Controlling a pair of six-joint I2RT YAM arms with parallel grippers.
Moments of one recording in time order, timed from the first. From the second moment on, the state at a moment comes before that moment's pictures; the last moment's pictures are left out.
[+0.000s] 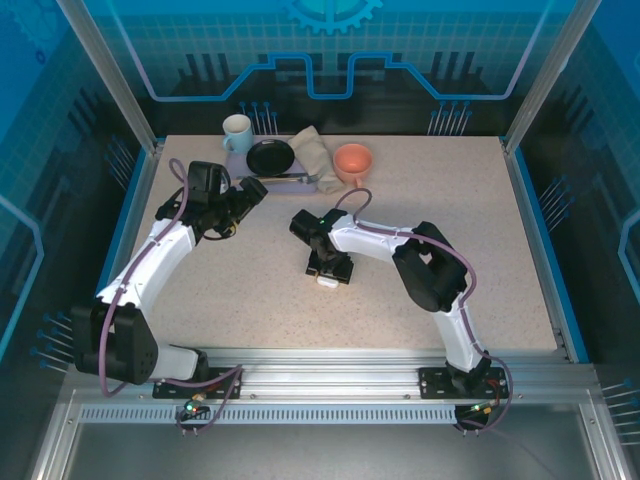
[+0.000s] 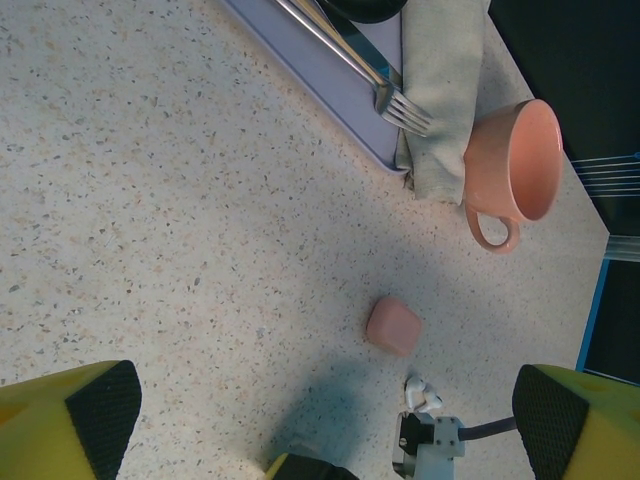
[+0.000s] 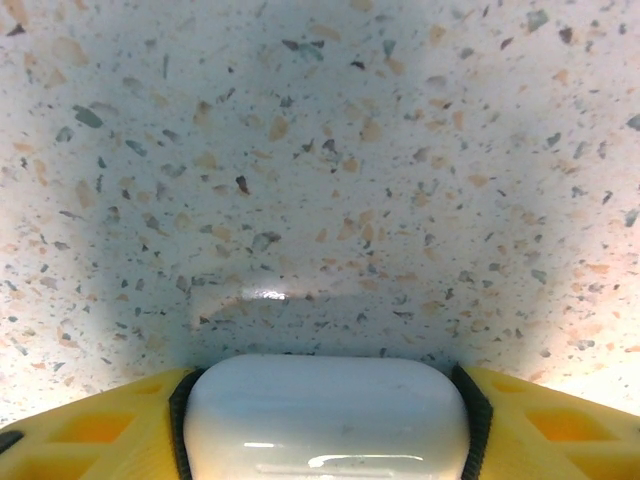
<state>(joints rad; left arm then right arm) -0.13 1.37 1.11 -0.55 0.21 -0.93 0.83 2.13 1.57 -0.98 0.04 1.15</state>
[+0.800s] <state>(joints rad) -0.17 1.27 0.77 -0.31 0.32 -0.95 0.75 1.98 1.44 -0.86 0.04 1.23</state>
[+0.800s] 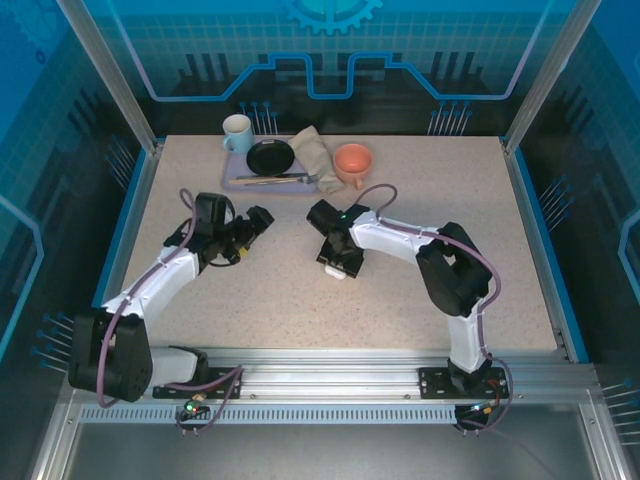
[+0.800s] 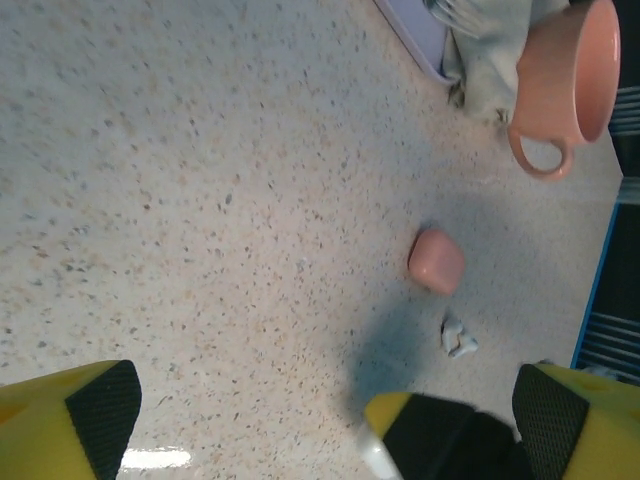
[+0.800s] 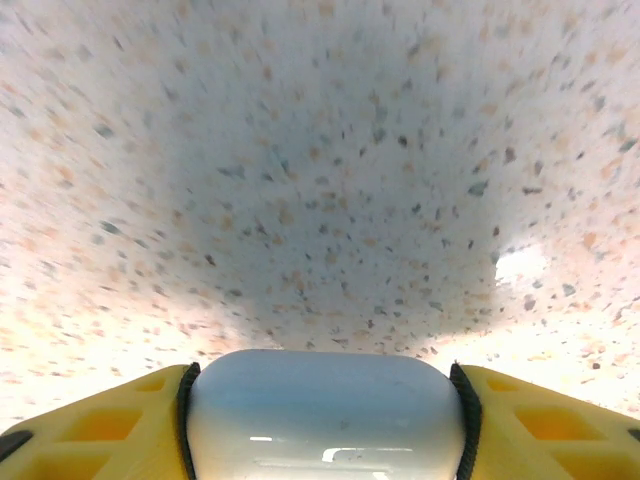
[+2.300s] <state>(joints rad) -0.54 1.74 0.54 0.84 0.33 -1.06 0.65 1.91 1.42 -0.64 -0.13 1.38</state>
